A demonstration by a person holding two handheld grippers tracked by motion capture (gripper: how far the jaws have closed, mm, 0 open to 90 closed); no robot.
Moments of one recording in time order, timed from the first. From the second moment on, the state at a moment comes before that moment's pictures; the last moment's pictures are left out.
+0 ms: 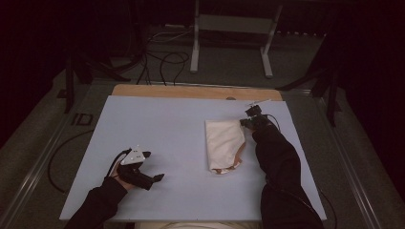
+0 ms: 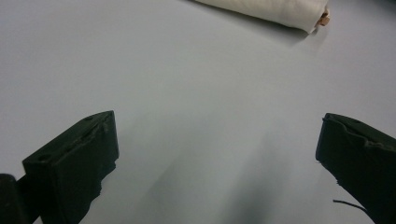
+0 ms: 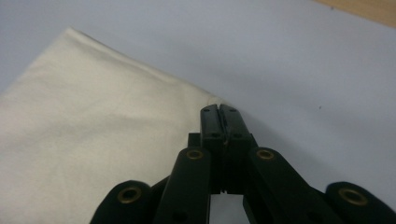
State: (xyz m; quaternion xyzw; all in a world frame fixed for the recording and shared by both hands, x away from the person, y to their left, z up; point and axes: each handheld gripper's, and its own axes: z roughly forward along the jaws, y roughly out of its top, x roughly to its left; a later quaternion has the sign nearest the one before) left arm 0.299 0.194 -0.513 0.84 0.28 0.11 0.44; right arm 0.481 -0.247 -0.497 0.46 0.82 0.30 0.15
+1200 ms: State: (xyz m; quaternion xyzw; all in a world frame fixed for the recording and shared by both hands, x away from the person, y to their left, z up) left arm 0.301 0.204 -0.512 0.85 0.30 0.11 0.42; right arm 0.473 -0.242 -0.481 0.44 0.82 0.33 0.15
